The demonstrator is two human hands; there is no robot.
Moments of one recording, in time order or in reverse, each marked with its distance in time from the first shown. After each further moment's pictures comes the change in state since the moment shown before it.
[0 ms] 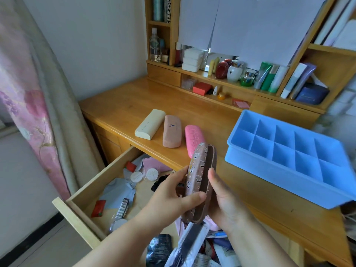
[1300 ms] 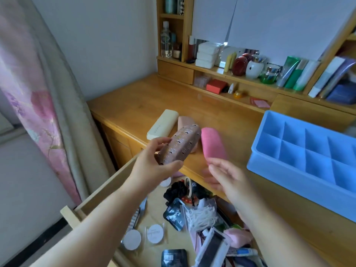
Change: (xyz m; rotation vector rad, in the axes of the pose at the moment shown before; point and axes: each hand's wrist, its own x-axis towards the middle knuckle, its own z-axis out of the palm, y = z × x) left_hand 0.056 0.007 -0.092 0.276 0.374 -0.052; right_hand 0.043 -0.024 0.016 -0.774 0.328 -0.179
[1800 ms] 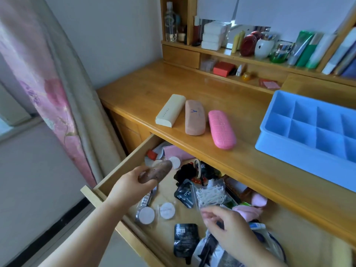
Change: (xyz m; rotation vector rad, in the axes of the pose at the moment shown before) left_hand -0.038 -0.102 -0.048 0.622 -0.012 -0.269; right_hand -0.083 0.090 0.027 -0.543 -0.215 -0.037
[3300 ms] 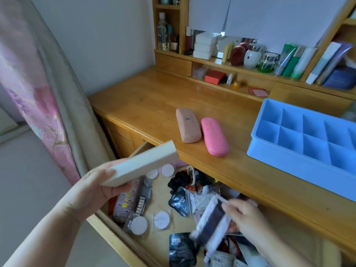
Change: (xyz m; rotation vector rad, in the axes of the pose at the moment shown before) left_hand -0.006 -0.012 -0.068 -1.162 -0.402 0.144; right_hand 0.012 0.015 -0.042 0.295 0.063 0.383
